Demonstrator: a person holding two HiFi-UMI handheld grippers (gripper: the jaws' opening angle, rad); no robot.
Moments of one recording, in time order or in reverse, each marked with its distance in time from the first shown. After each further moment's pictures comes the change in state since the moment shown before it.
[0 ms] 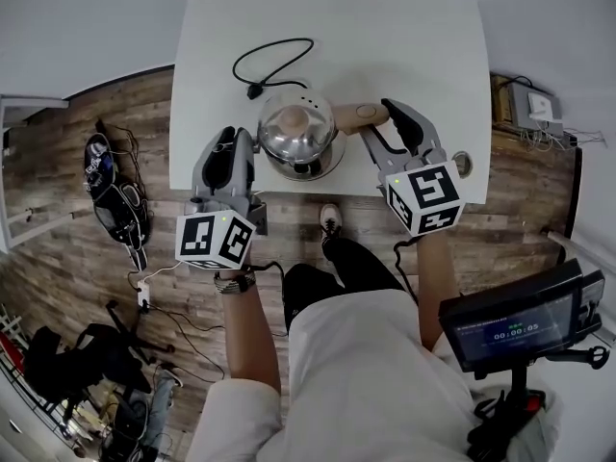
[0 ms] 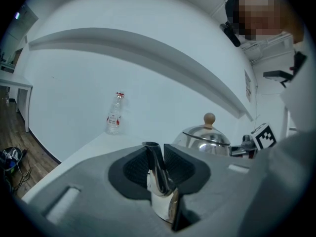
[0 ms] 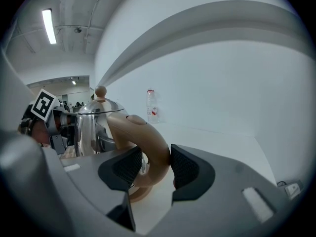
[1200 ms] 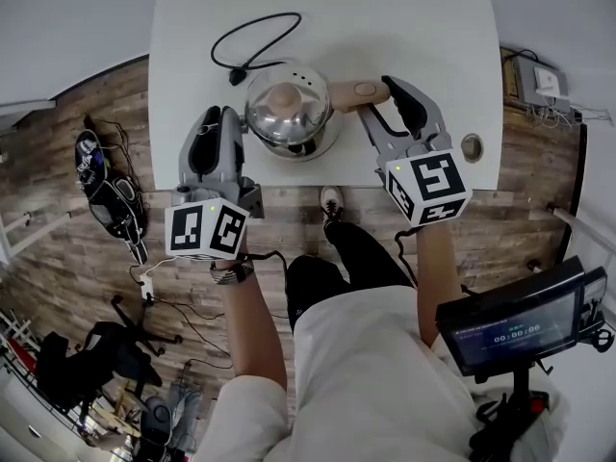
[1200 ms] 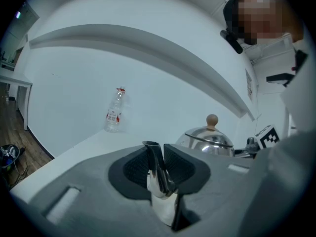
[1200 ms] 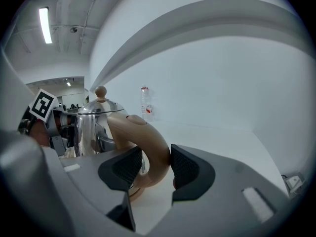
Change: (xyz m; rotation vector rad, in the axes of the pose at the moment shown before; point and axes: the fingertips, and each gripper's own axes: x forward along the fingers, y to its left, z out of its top) left arm 0.016 0.014 -0.021 -0.010 -0.018 0.005; right arm 0.013 -0.002 -0.026 0.030 -0.023 -0.053
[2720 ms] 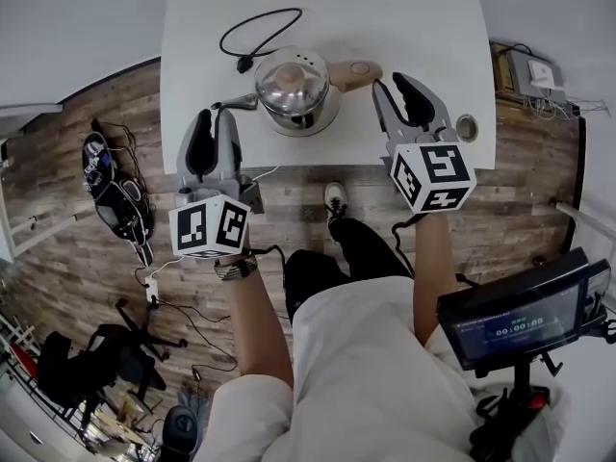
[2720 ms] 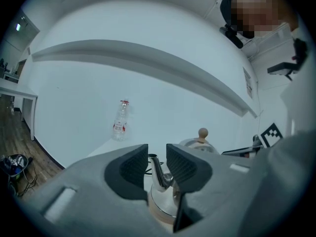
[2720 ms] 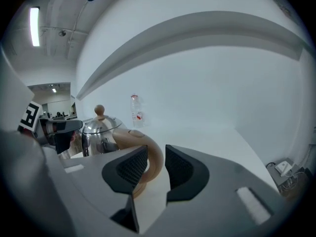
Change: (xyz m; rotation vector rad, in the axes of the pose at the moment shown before) left arm -0.042 0.001 0.021 0.058 -0.056 0.055; right arm -0.039 -0.009 0.009 0.096 -0.046 -0.127
